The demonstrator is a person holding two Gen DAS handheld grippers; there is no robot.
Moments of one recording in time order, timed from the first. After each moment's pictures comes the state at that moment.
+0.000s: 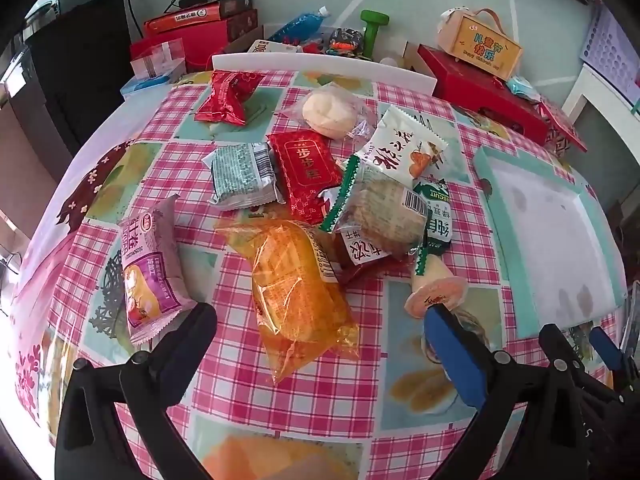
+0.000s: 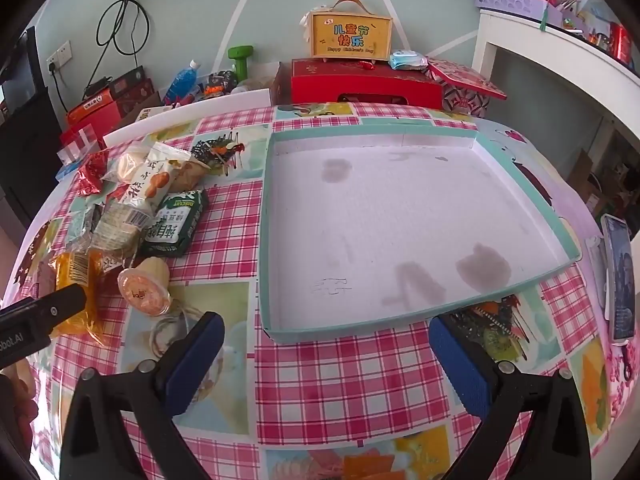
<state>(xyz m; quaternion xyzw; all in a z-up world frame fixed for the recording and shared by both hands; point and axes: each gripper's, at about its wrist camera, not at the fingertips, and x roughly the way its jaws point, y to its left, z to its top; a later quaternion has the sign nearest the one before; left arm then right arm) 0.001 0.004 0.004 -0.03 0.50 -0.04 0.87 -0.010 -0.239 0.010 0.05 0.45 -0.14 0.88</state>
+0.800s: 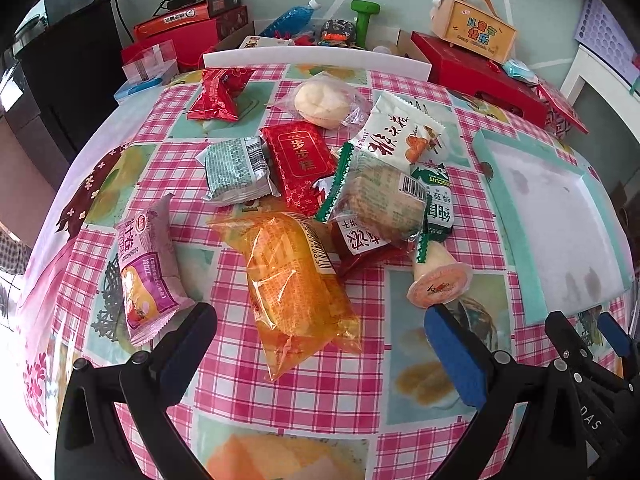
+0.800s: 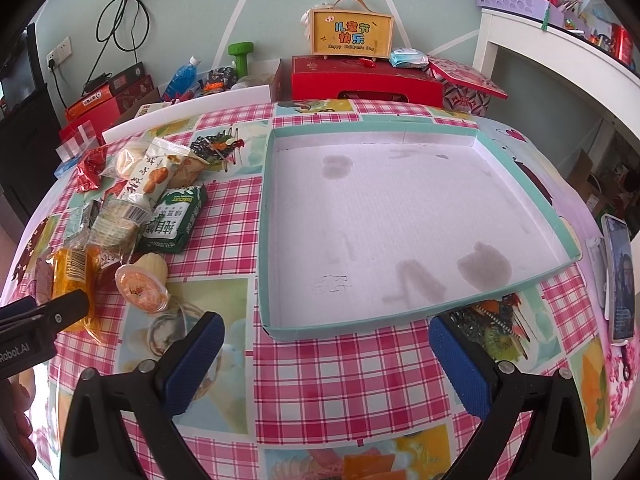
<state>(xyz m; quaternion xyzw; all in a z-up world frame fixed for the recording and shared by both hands) 0.001 -0.004 -0.001 0.00 0.51 -0.04 0.86 -0.010 -0.238 0.007 0.04 0.46 -0.14 0.88</state>
